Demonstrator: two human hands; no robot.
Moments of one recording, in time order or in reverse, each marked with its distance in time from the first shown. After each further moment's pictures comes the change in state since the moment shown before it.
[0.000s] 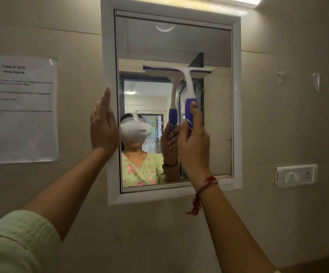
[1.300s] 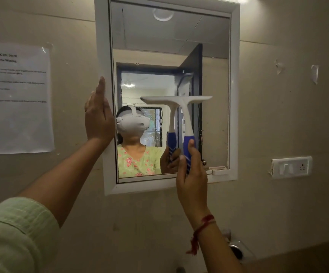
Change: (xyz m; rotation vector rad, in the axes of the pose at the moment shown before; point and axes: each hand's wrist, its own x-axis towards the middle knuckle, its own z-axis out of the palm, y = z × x) left_hand 0.000 0.000 0.001 0.040 -0.001 -0.002; right_hand -0.094 0.035 -0.014 -0.035 -0.016 0.002
